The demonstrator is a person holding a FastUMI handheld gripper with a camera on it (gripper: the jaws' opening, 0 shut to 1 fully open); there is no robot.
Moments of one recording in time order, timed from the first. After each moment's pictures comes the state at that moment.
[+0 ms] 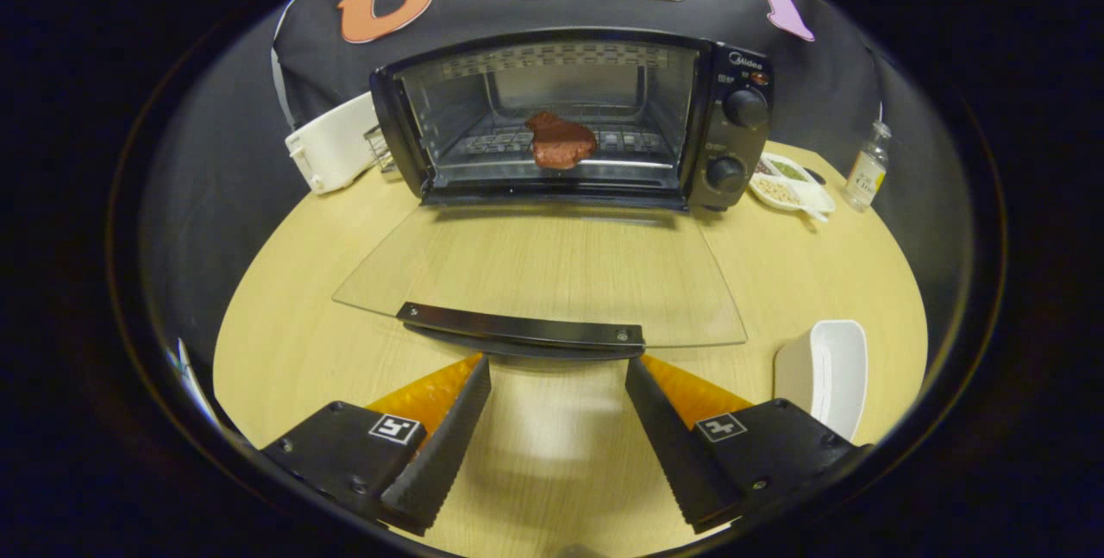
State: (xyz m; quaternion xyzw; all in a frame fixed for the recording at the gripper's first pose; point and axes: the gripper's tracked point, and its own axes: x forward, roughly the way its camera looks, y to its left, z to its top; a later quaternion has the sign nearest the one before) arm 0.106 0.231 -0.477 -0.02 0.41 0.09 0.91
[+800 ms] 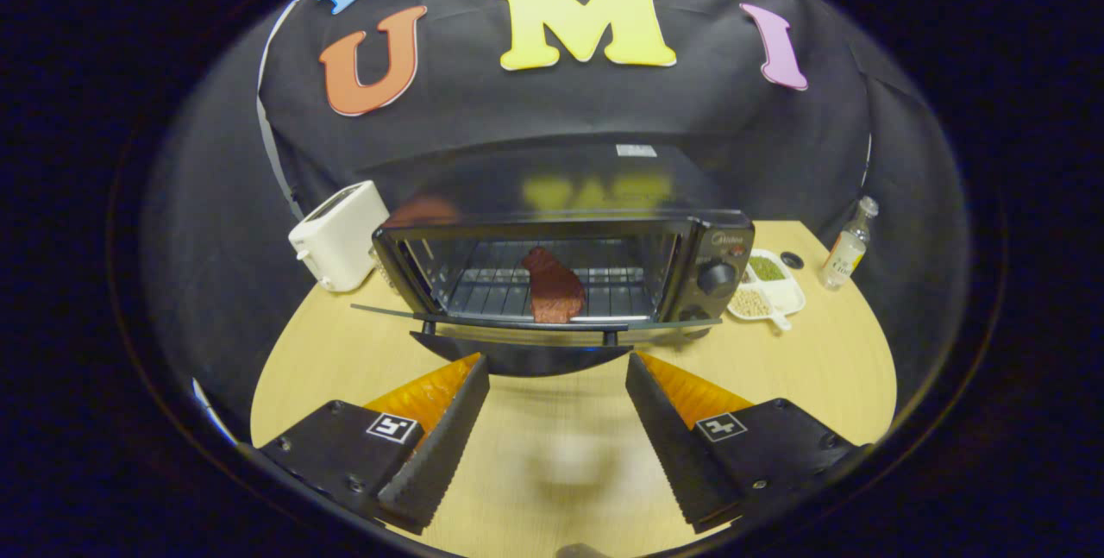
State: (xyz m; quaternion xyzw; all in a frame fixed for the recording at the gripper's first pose) arm 0.186 0.245 -0.349 -0.01 0.31 0.07 0.95
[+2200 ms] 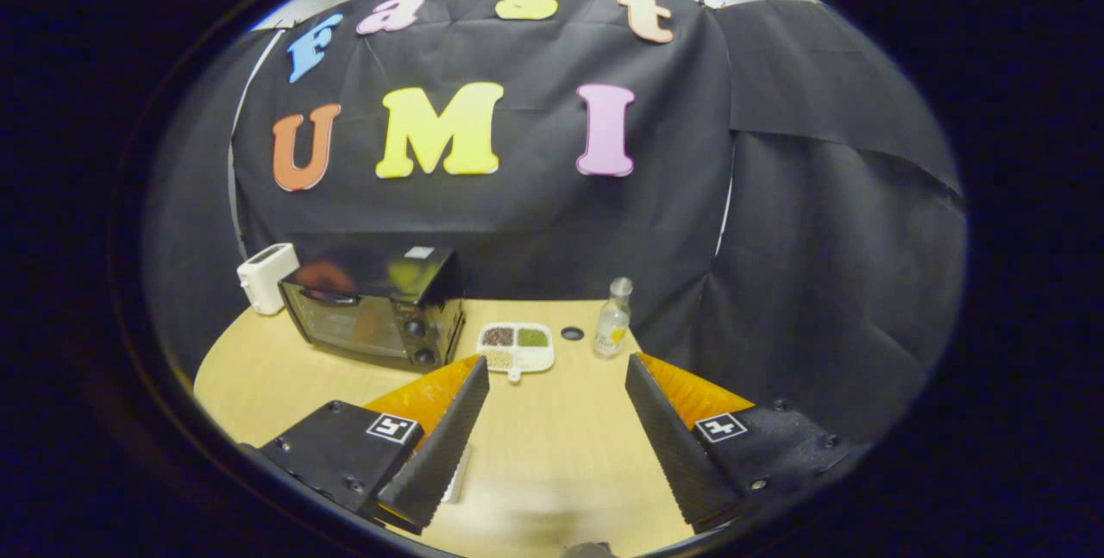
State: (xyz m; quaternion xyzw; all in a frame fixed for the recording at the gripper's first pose) arm 0.065 -0.115 -0.160 -0.05 0.16 -0.01 0.99
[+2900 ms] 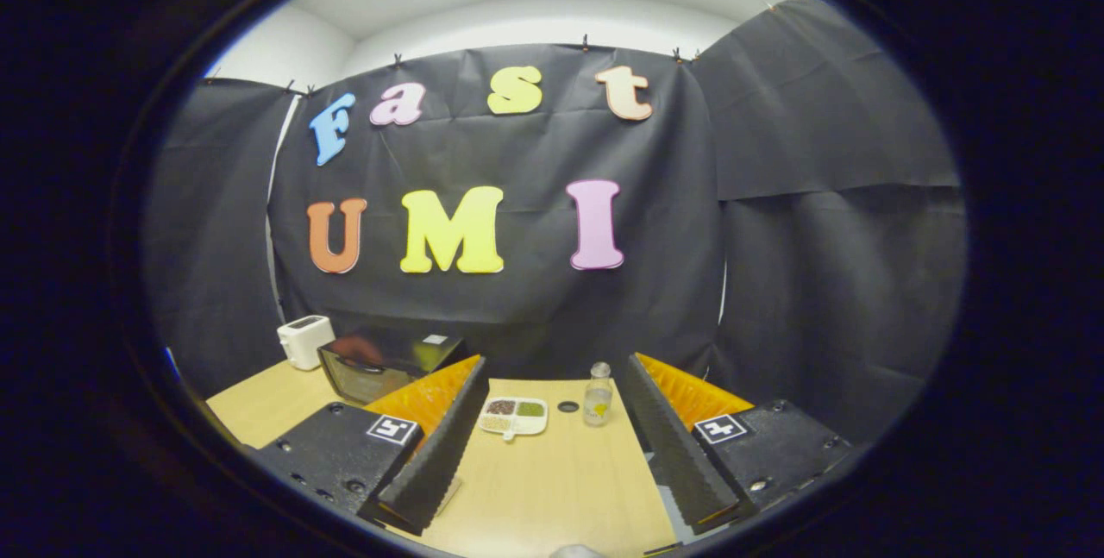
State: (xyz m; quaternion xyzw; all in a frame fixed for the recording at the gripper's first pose) arm 0.025 -0.163 -0.085 -0.01 0.04 0.05 1.00
